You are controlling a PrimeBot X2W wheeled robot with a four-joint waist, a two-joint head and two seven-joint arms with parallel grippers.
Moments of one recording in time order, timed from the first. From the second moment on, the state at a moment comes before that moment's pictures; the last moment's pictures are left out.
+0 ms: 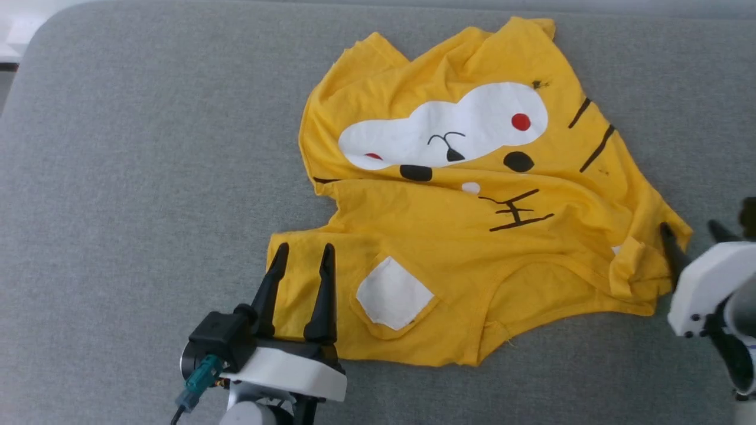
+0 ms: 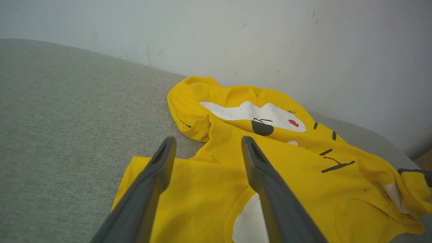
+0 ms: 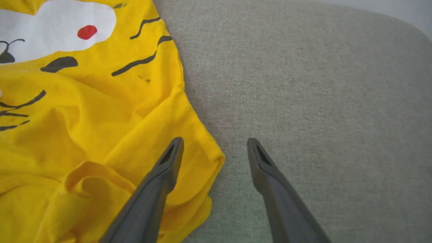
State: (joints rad) left arm -0.05 0.05 -0.28 0.01 -0.35 0.05 -0.26; right arm -0.17 -0.15 -0.21 -0.09 0.11 0.13 0.55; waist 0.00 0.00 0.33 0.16
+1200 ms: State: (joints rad) left arm -0.06 0.05 -0.28 0.02 -0.34 0.05 -0.26; right arm -0.29 -0.42 -0.40 0.20 -0.03 0.13 0.31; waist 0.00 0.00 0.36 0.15
